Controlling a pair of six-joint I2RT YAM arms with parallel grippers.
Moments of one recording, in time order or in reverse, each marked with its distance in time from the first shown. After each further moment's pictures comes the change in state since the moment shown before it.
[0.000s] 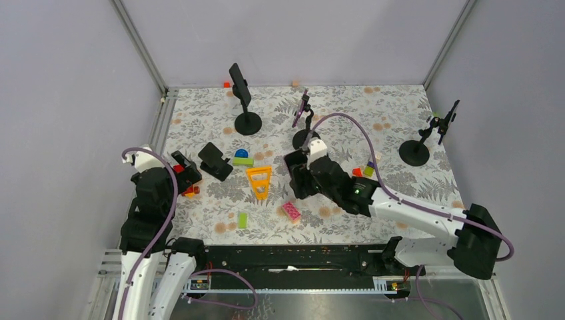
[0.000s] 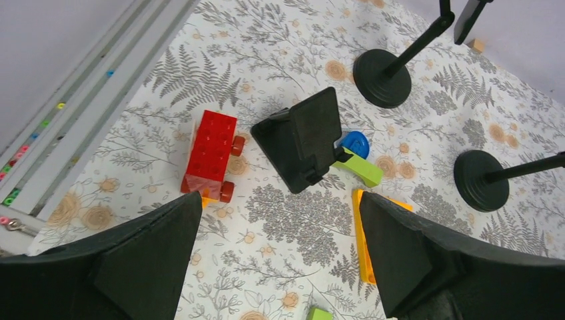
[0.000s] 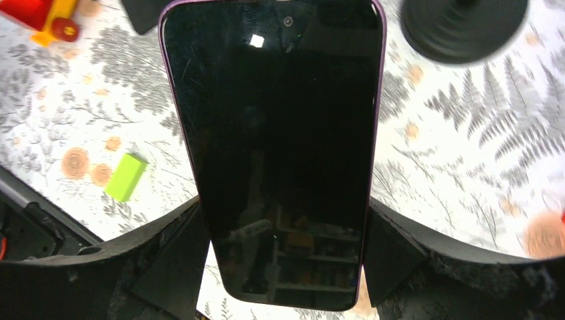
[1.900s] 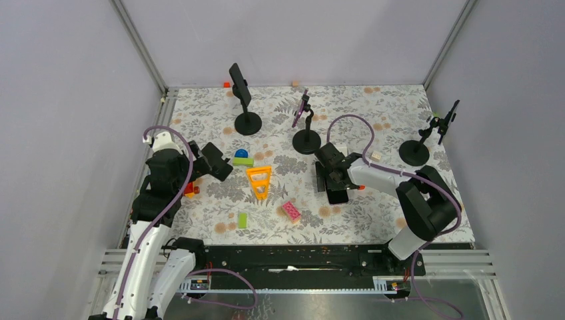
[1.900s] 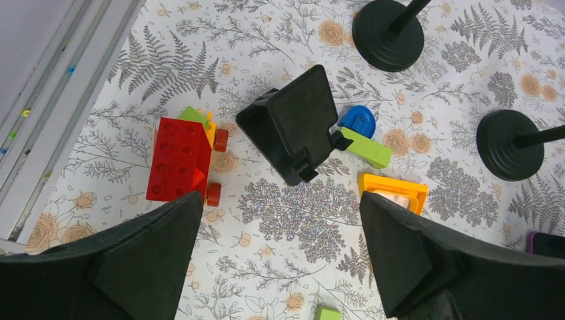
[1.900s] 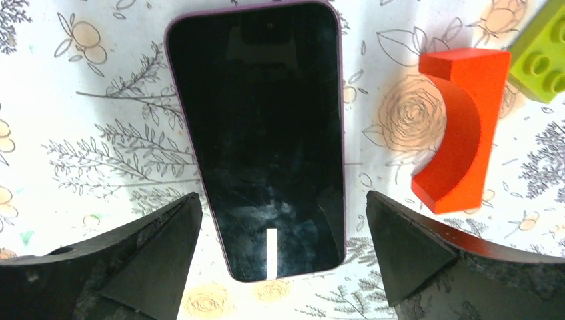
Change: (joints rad) left arm 0.000 0.221 -0.014 0.125 0.098 0.068; right arm -0.351 0.382 0.048 -0.344 0.059 0.163
